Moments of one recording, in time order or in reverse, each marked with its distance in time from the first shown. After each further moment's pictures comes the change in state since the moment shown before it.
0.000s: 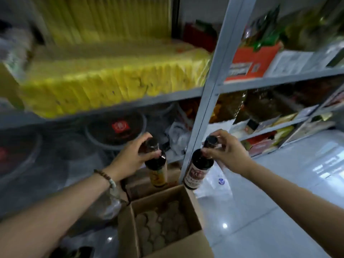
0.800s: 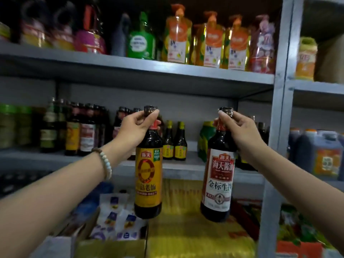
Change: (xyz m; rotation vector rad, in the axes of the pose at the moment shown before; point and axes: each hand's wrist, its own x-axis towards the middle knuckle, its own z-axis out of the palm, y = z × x) left_hand -0.068 0.496 -0.373 -0.210 0.796 0.391; right_hand 0.002 -0.572 -0.186 0.680 0.119 -0.679
